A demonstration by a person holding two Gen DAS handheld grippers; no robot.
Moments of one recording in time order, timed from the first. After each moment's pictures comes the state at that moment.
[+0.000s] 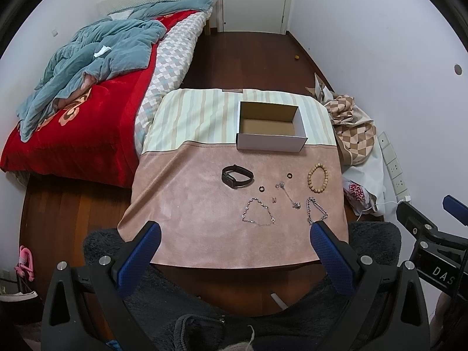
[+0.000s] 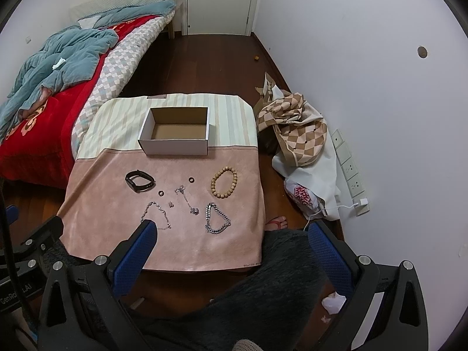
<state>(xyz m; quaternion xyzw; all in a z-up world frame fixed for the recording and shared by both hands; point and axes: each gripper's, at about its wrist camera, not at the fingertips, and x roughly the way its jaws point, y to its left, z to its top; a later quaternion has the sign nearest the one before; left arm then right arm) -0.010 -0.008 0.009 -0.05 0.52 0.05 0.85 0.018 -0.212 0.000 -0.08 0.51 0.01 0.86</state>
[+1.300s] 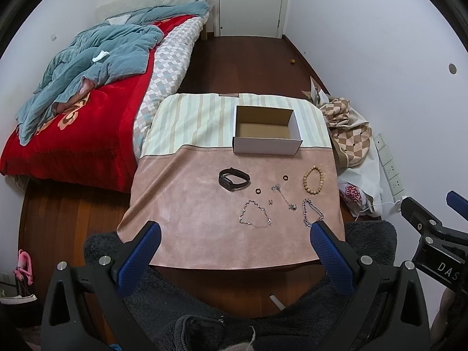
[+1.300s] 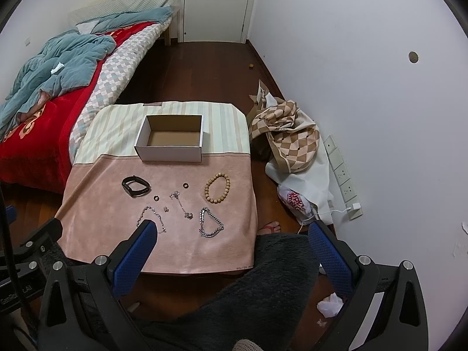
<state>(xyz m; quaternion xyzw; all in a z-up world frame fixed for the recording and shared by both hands) -0.019 -0.013 0.019 -0.05 0.51 0.05 0.86 0.008 -0.216 0.013 -0.08 0.49 0.00 0.87</state>
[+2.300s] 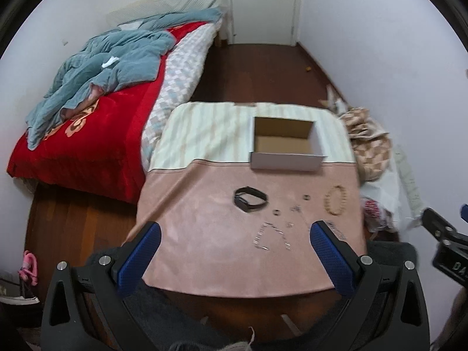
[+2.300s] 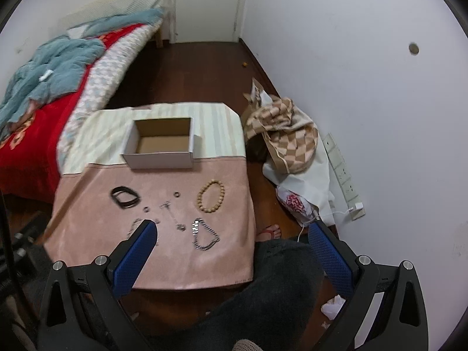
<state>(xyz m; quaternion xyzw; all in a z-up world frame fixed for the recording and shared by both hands) 0.026 0.003 -0.016 -0.03 0.50 0.09 0.86 0.054 -0.222 -0.034 -0.06 0.50 -0.02 0.86</state>
